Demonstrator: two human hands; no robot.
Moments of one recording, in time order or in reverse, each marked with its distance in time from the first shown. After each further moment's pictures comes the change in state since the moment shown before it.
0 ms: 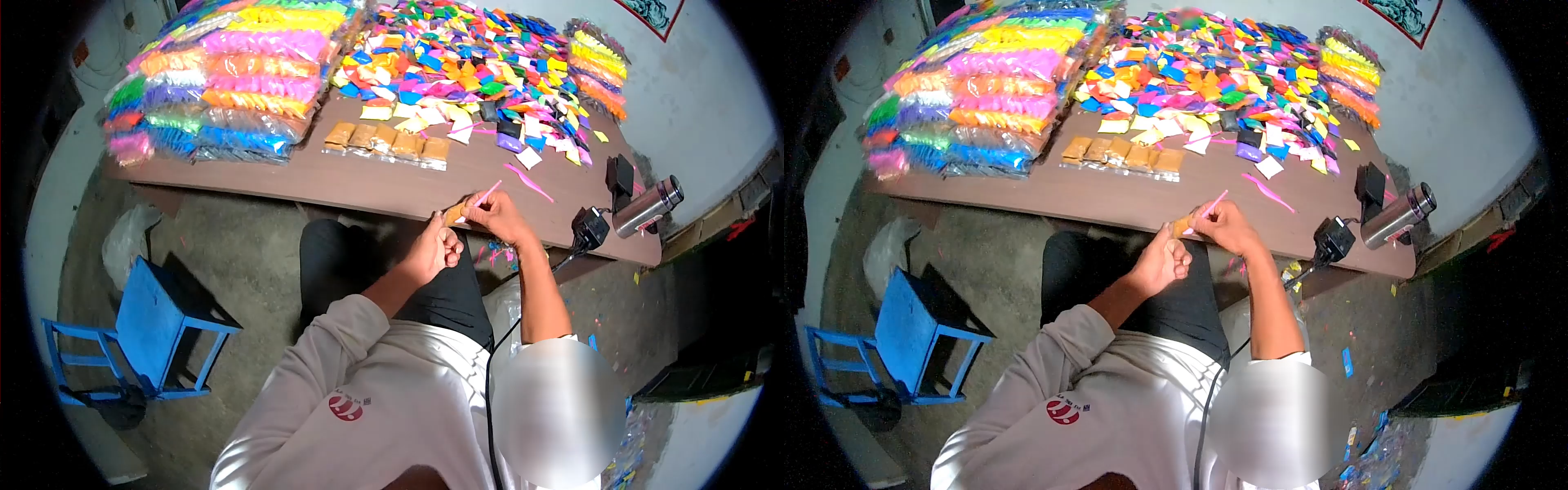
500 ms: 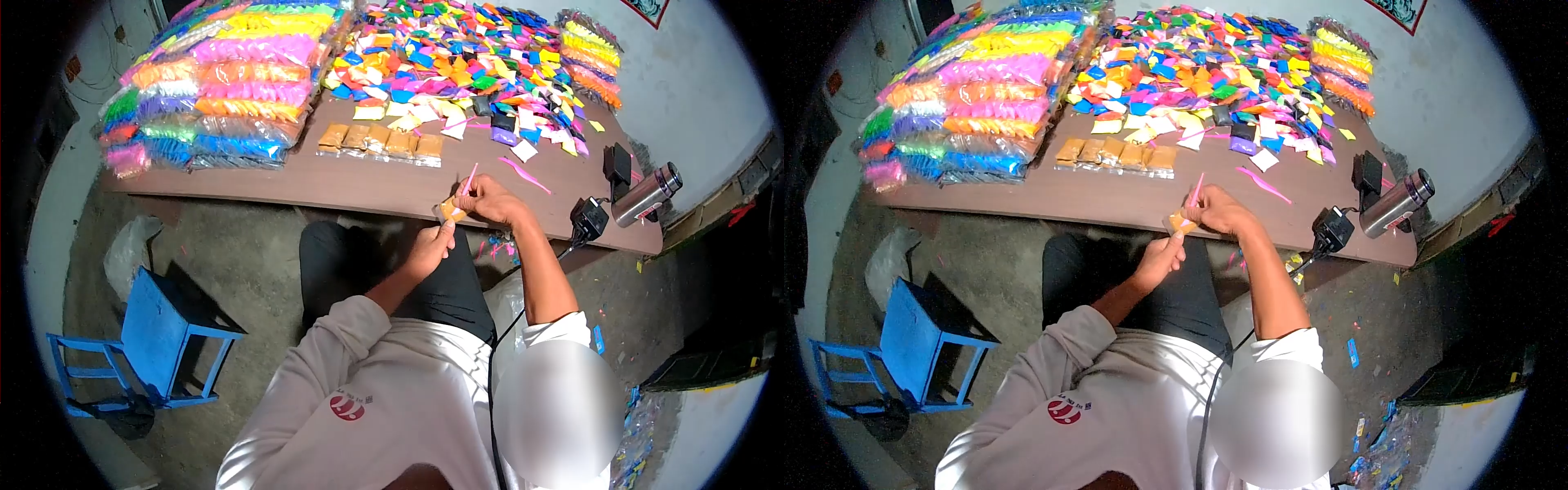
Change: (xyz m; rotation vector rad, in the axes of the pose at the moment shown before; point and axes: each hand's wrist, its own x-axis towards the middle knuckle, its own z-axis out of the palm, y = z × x) left_hand 0.003 -0.010 -0.012 0.932 0.242 0.323; right_hand 0.025 -0.010 -0.011 -0.298 -0.136 0.055
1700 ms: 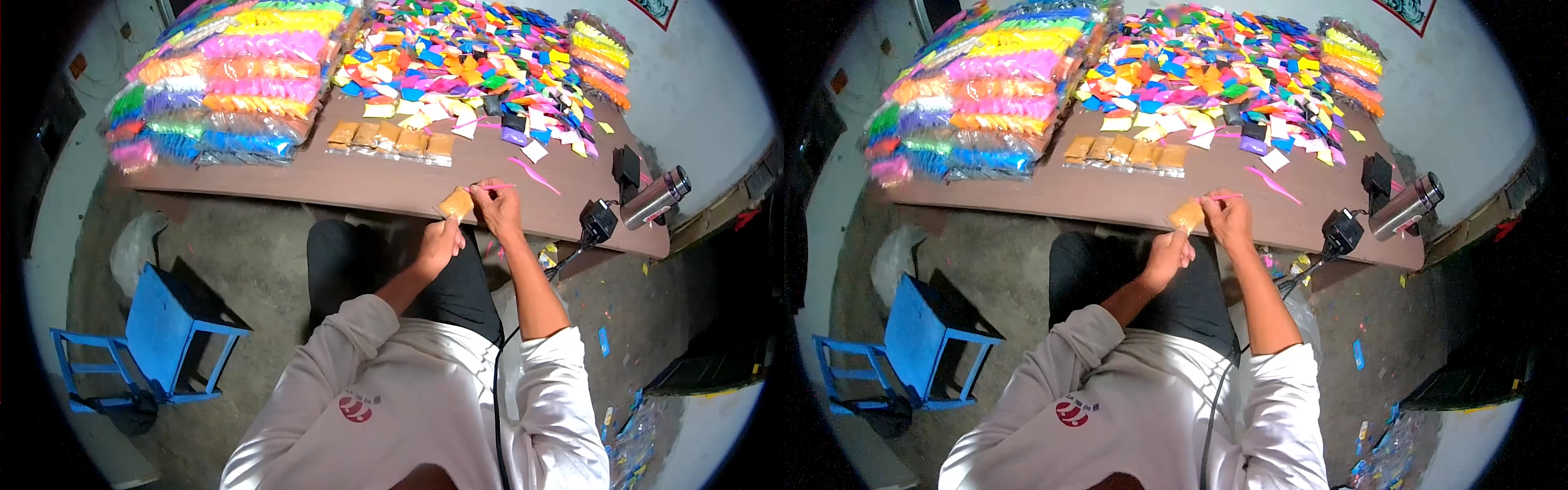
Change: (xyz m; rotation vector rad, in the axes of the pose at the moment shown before) left_hand 0.007 0.005 0.005 -0.265 0.091 -0.034; right_hand -0.004 0.017 0.043 0.101 0.705 0.050
